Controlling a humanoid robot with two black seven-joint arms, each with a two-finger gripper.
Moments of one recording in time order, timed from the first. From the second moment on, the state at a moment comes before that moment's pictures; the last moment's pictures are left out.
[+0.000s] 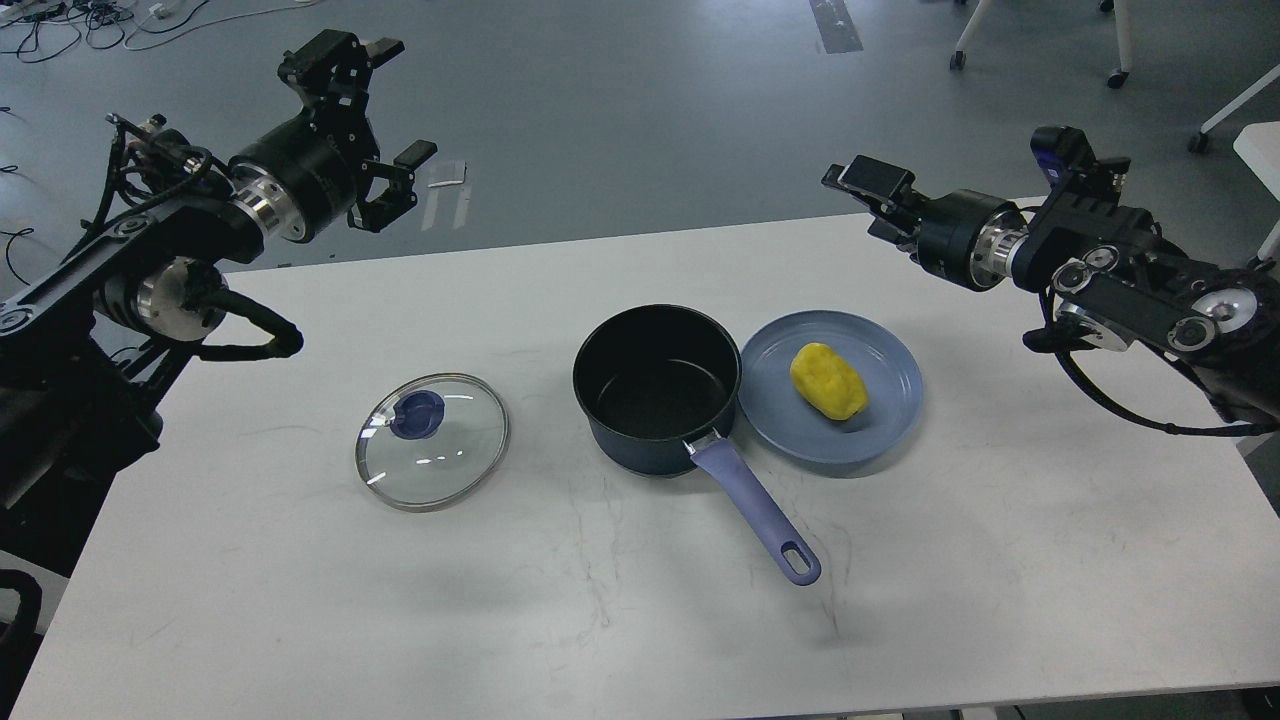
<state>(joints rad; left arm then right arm) -1.02 0.54 -0.50 -0.90 0.13 -0.28 -0.07 0.94 -0.42 0.33 0.83 -0.93 0.15 0.18</state>
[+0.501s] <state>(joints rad) -0.99 0.54 -0.53 -0.90 0.08 -0.30 -0.04 1.00 -0.42 0.03 0.91 -1.25 0.03 0.25</state>
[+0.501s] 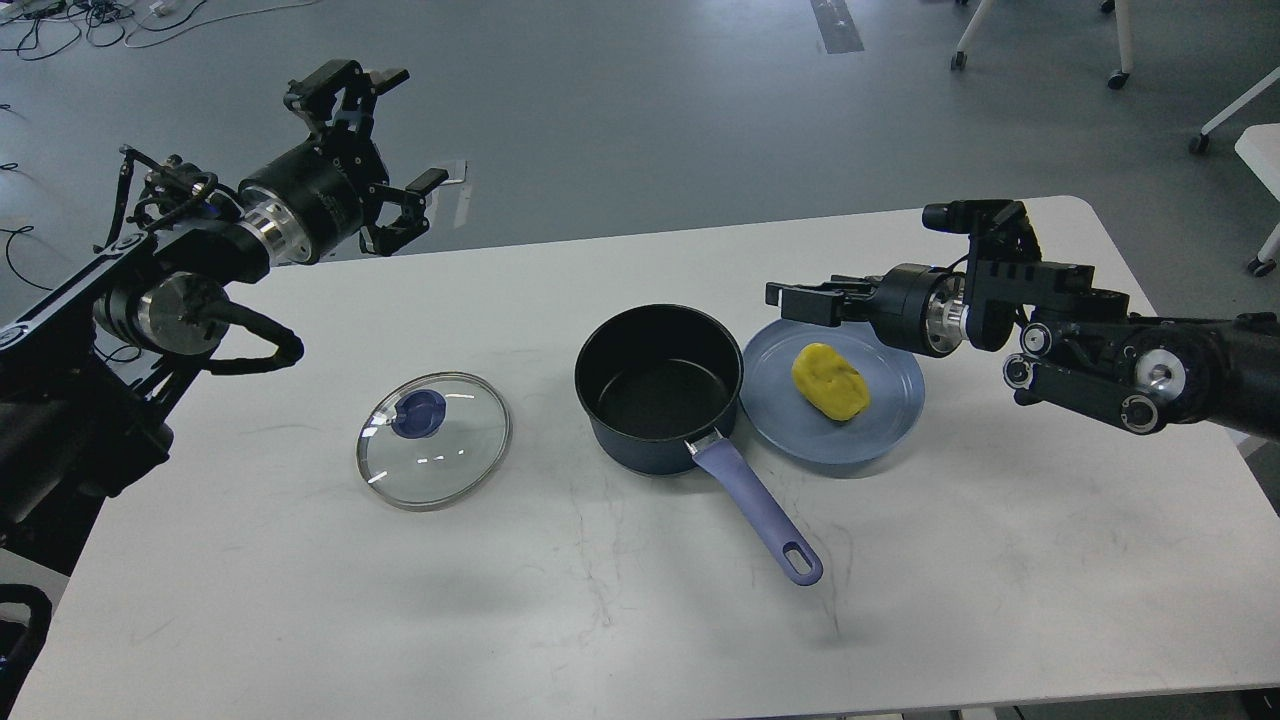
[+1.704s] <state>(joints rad) -0.98 0.58 -0.55 -0.90 0.09 -0.30 -0.09 0.95 -0.39 -0.13 0.90 -1.39 -0.06 0.25</state>
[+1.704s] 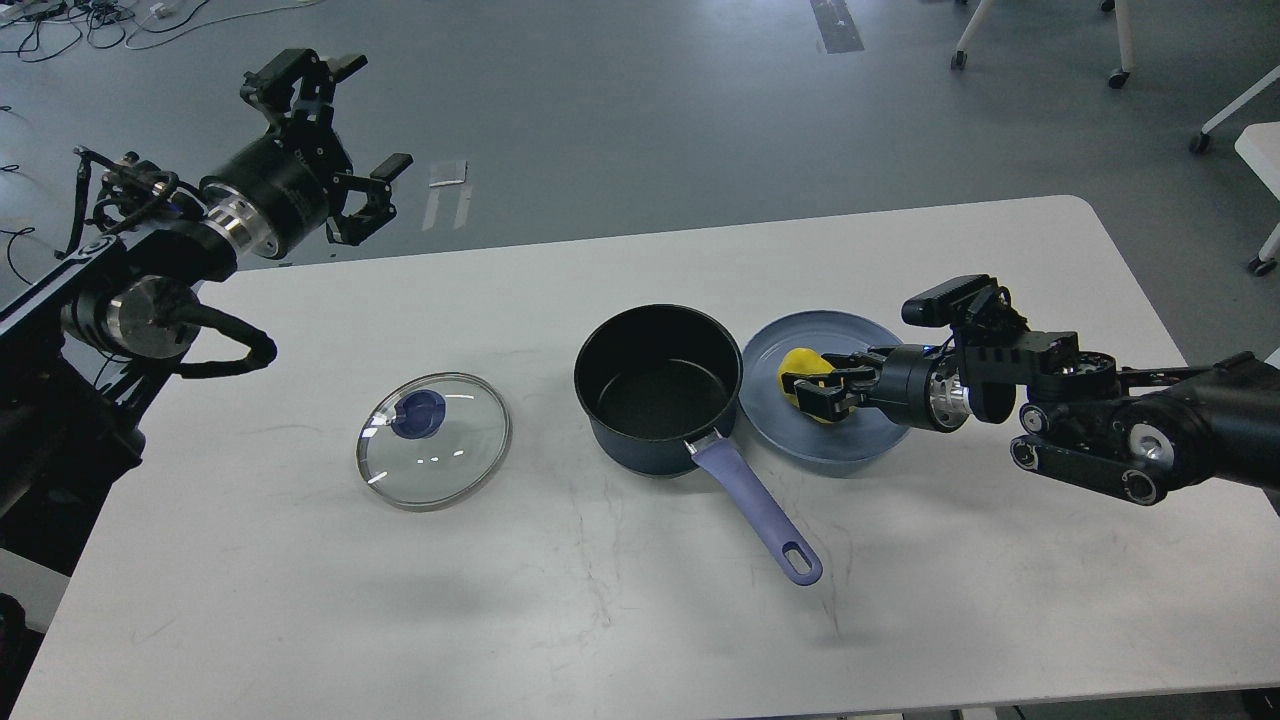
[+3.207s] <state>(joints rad) -0.99 0.61 -0.56 -0.90 0.09 -0.33 -0.09 1.25 -0.24 -0.23 0.95 -1.41 -0.08 0.25</state>
